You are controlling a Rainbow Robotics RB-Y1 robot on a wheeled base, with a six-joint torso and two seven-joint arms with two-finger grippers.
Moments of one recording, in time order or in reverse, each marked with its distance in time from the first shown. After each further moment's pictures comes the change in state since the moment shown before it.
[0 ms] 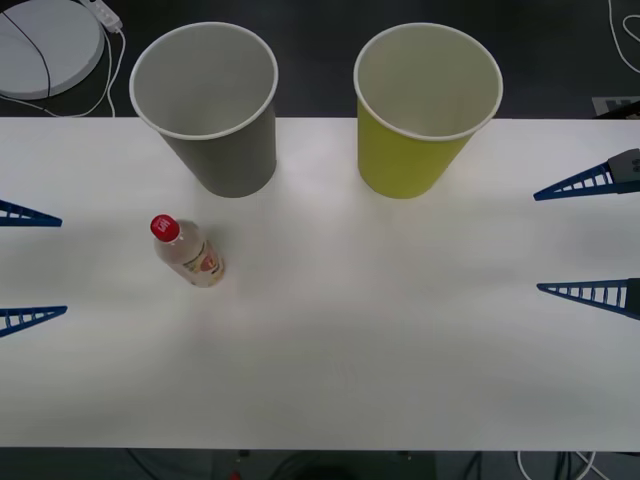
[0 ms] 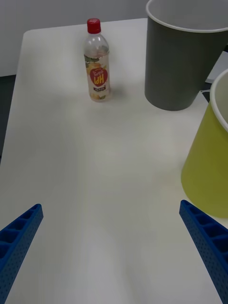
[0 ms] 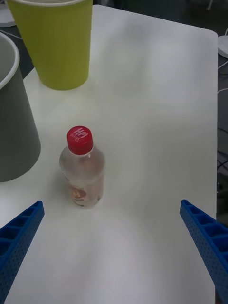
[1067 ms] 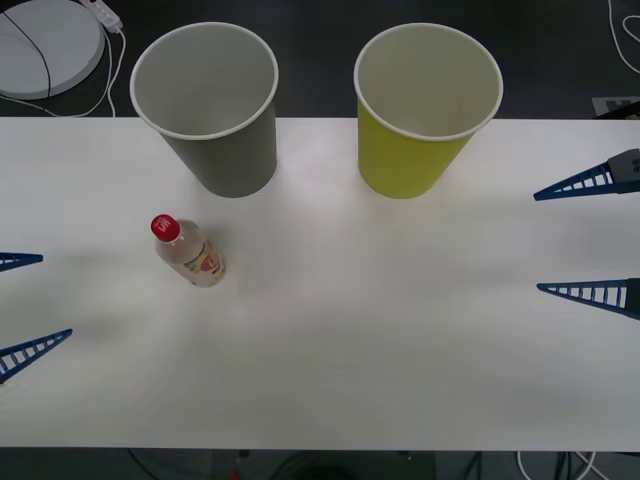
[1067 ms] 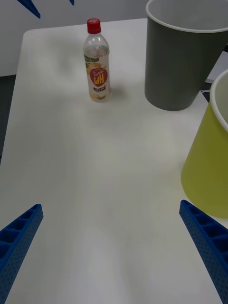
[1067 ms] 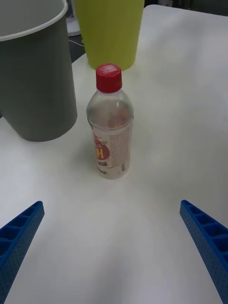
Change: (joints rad) right arm 0.000 0.000 0.000 0.000 0.000 0.000 0.000; left arm 0.157 -0.215 -0.015 0.106 0.047 0.147 -0.288
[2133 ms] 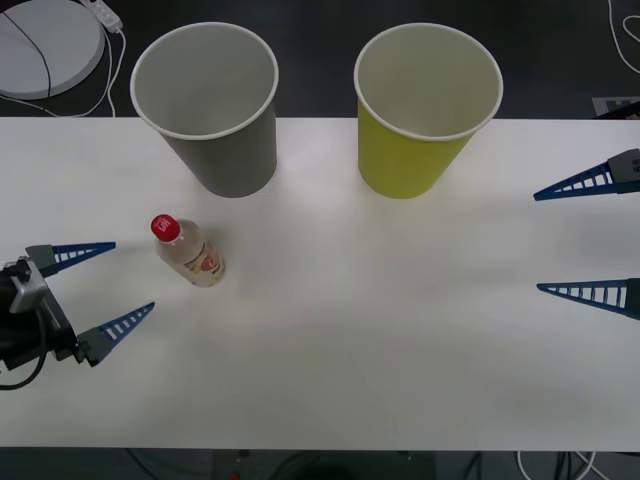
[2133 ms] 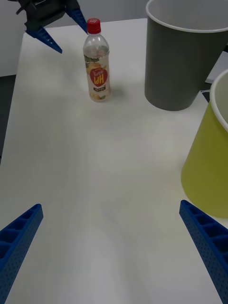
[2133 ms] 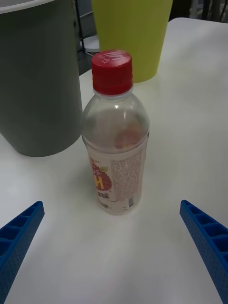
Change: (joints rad) right arm 0.000 0.000 0.000 0.000 0.000 0.000 0.000; left arm -0.155 -0.194 -0.226 0.001 -0.099 0.243 -0.035
